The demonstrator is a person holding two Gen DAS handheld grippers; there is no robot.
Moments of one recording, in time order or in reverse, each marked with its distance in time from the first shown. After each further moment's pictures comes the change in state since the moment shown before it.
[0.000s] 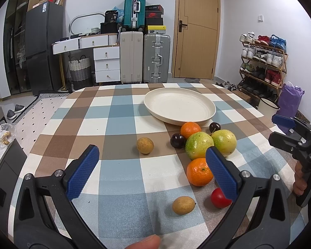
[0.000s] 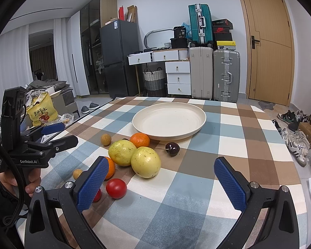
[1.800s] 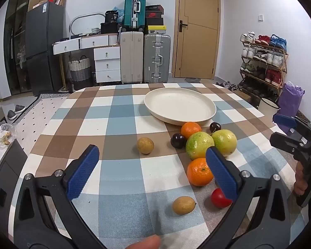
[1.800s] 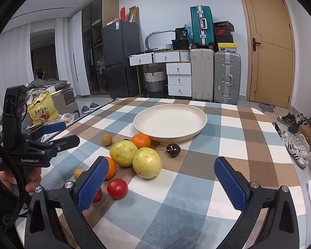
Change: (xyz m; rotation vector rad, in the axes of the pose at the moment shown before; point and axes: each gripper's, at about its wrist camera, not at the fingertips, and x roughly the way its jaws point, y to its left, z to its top) left arm 0.000 0.000 0.000 0.000 0.000 0.002; right arm -0.001 0.000 -0.001 -0.007 -0.008 -0.003
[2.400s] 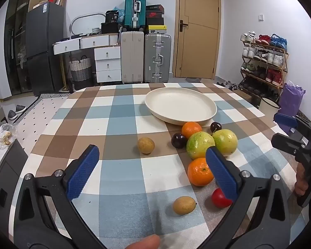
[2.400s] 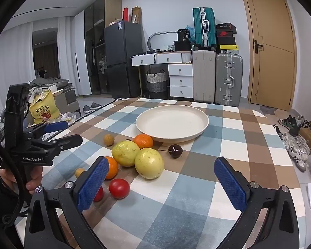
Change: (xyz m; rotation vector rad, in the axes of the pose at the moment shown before) left arm 0.000 0.000 0.000 0.009 0.001 0.005; right arm -0.001 0.005 0.001 -0.028 -0.011 -0.006
